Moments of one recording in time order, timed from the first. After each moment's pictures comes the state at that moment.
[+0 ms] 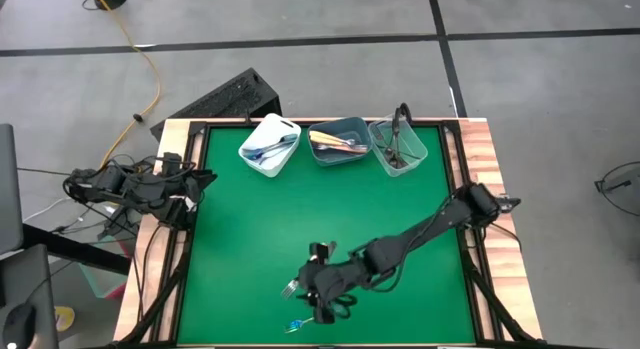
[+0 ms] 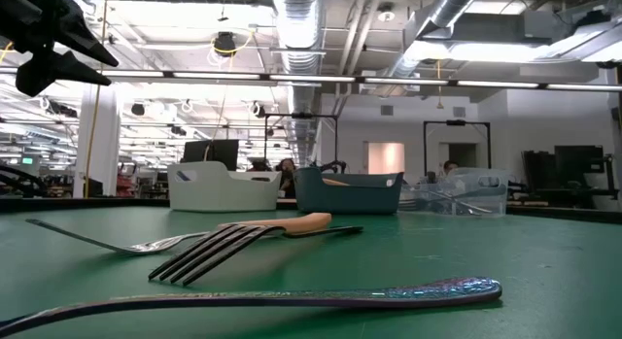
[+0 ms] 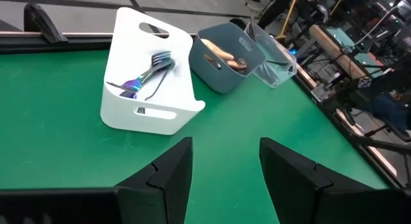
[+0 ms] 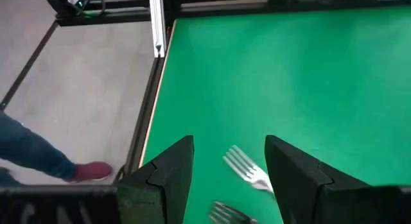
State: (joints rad) left arm -0.24 0.13 0.60 -1.05 -0.72 -1.03; right arm 0.47 2.00 1.72 -0.36 0.21 0.35
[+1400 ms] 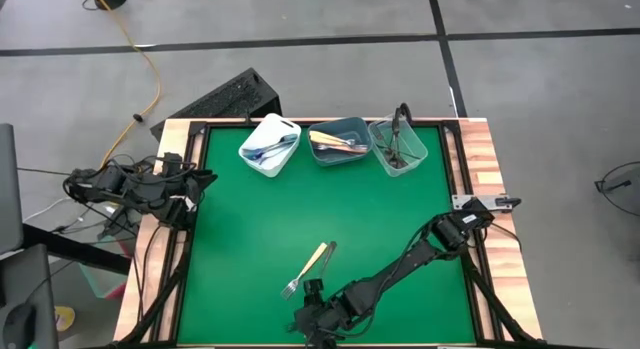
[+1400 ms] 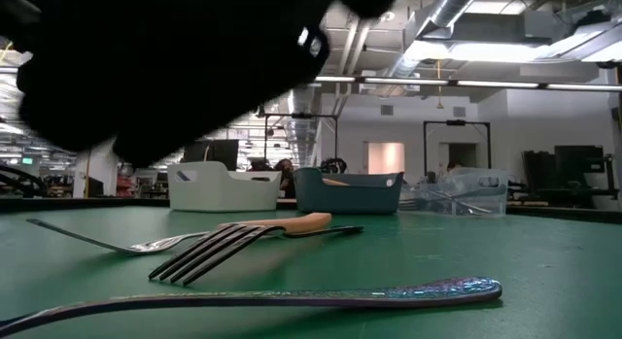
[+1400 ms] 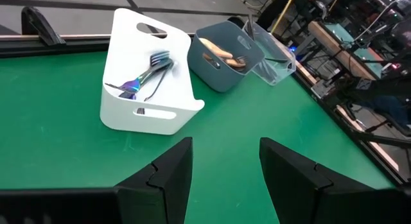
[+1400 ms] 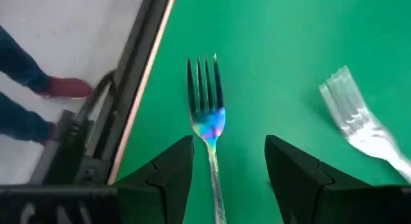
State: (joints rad) left arm -0.24 0.13 0.60 -1.05 -0.71 -1.01; right arm 0.58 2.37 1.93 -0.49 0.20 0.29
